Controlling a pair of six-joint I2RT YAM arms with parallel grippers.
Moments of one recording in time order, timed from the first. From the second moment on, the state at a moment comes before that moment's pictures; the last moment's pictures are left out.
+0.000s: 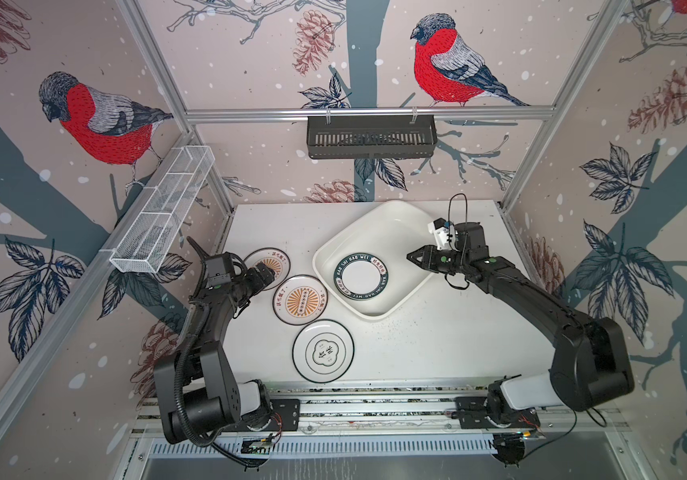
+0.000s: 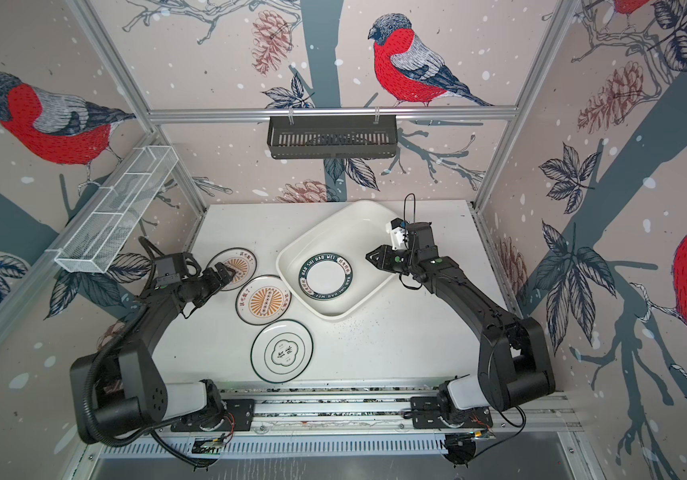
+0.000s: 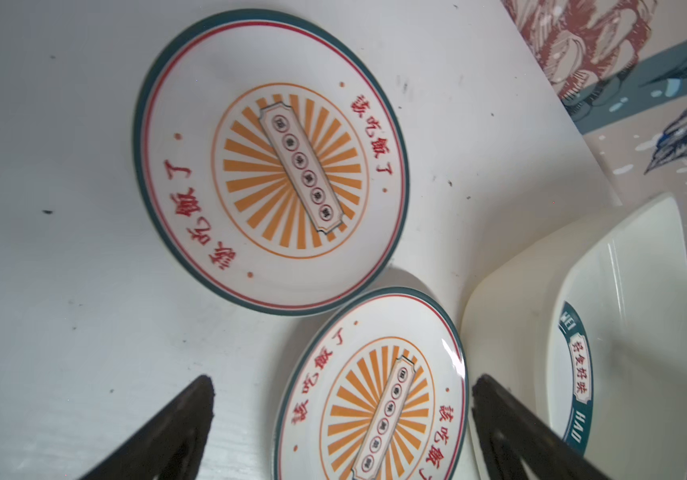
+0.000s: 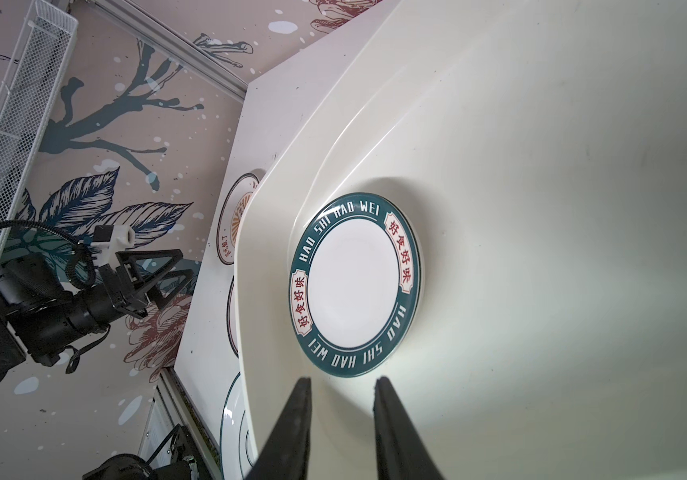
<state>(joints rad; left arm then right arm) 0.32 1.33 0.77 -0.35 0.40 -0.44 0.31 1.42 0.98 -0.20 -0.60 0.50</state>
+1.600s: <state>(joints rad) 0.49 1.78 0.92 -0.24 0.67 -0.29 0.32 1.48 0.95 -0.03 -0.64 0.60</state>
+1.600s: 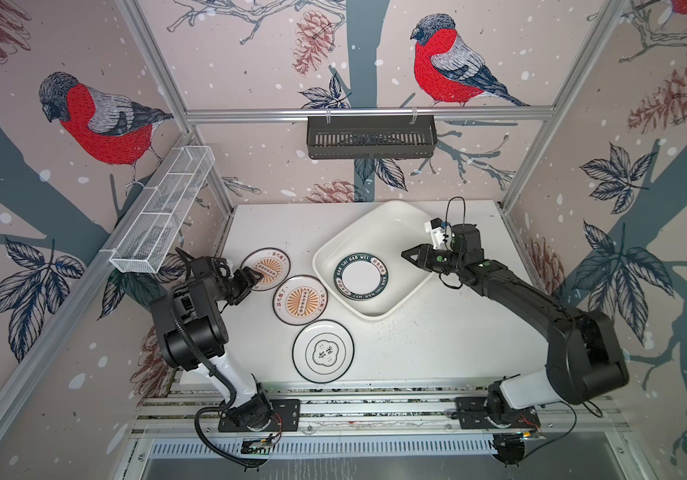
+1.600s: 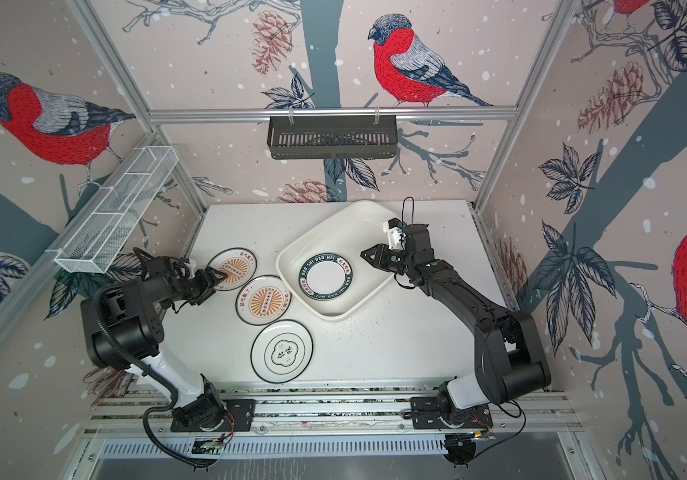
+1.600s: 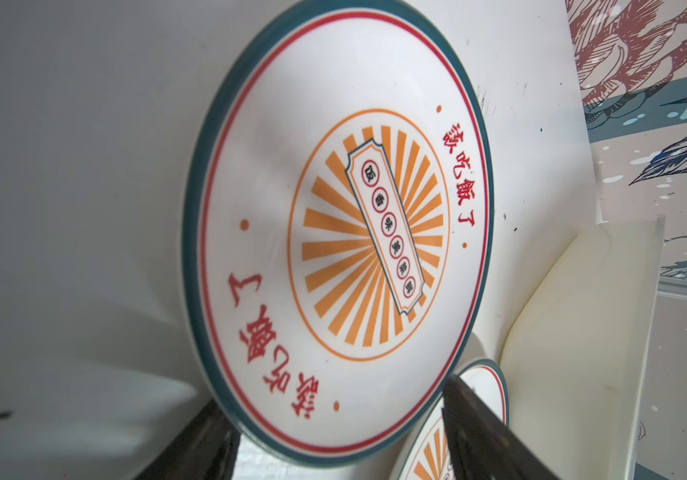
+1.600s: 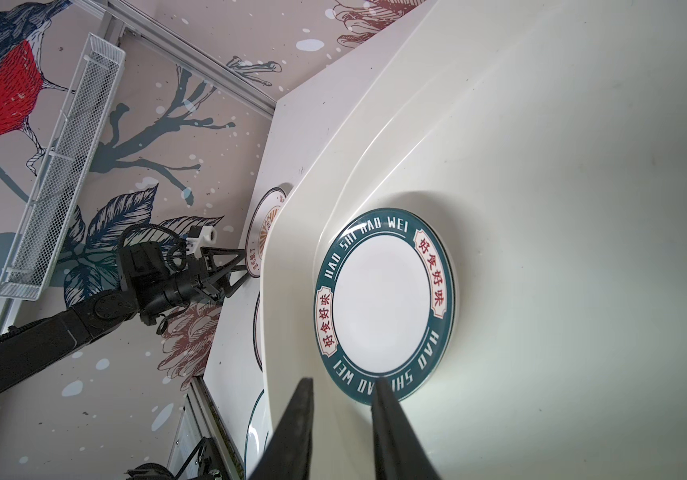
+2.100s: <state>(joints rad) 0.49 1.84 0.94 -0.13 0.70 -0.32 0.32 1.53 0.95 0.00 -0.65 0.63</state>
